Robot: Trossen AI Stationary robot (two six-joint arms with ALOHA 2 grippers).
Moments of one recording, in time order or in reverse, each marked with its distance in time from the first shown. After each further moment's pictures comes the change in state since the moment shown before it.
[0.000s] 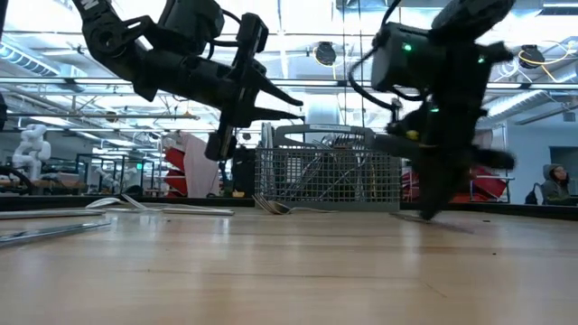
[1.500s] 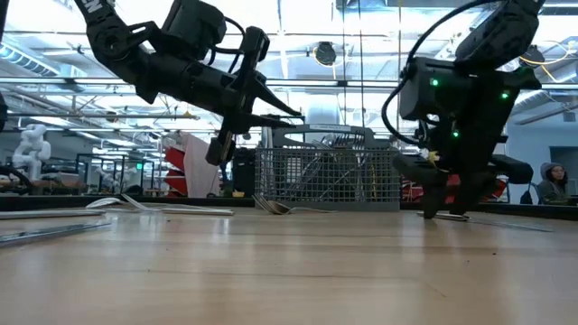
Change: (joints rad) left arm 0.042 0.000 0.000 -0.034 -0.039 0.032; right arm -0.097 -0.037 -0.247 0.133 0.240 0.074
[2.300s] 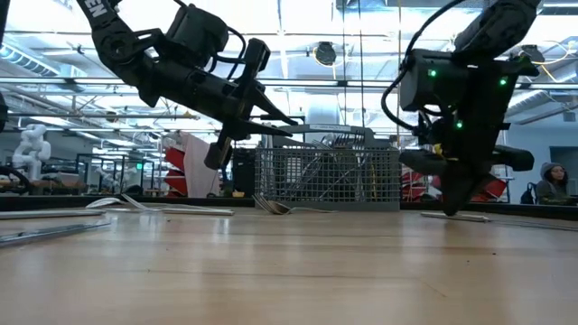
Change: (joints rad) left arm 0.047 0.000 0.000 -0.027 0.019 -0.008; right arm -0.006 -0.118 0.045 -0.093 -0.066 -0.126
